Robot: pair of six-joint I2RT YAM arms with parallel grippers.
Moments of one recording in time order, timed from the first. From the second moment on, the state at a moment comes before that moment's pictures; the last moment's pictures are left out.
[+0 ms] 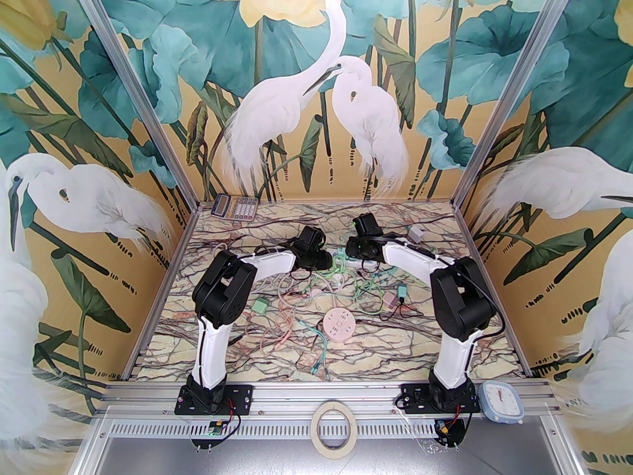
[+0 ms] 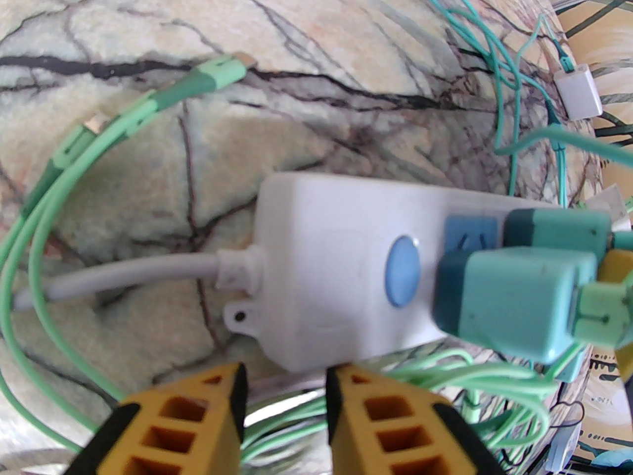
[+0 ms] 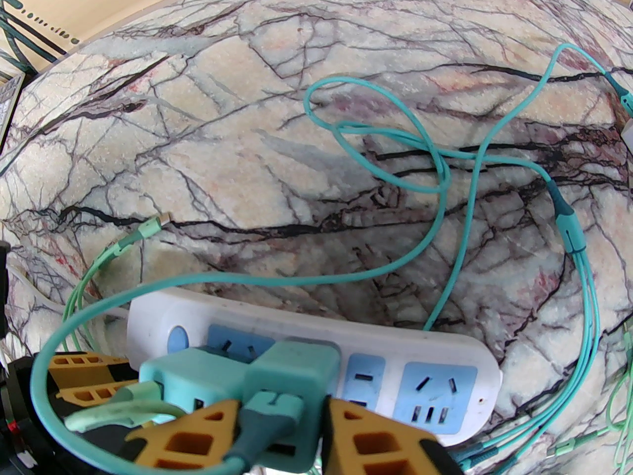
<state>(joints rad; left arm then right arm) -0.58 2.11 1.42 -0.24 0.12 -0.55 0.45 1.88 1.33 -0.40 0.04 0.52</state>
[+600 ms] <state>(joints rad) -0.58 2.13 1.44 -0.27 0.09 -0.55 0.43 1.88 1.35 -0.44 0.04 0.52</state>
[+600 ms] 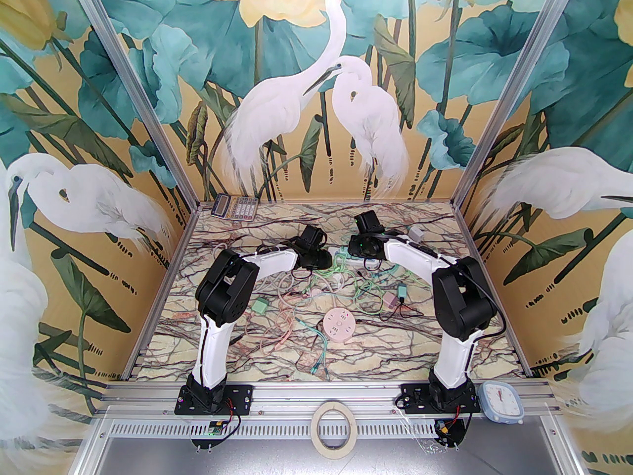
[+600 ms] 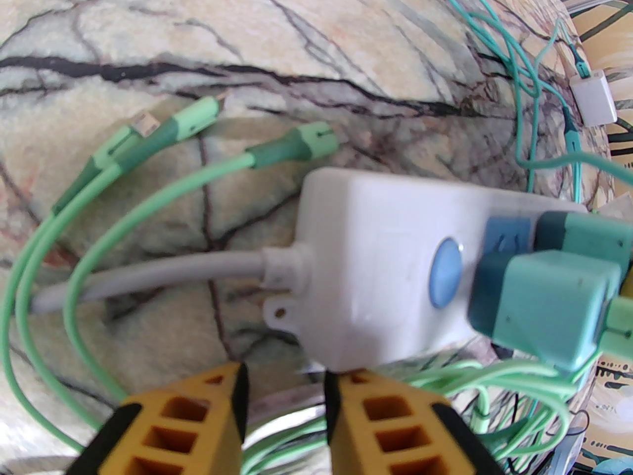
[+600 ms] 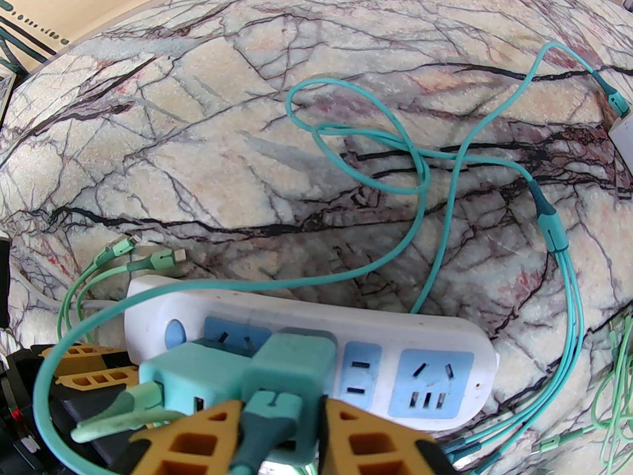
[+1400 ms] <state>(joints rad) -0.57 1.78 1.22 -0.25 0.05 -0.58 0.21 1.69 1.09 -0.25 -0.12 0.37</state>
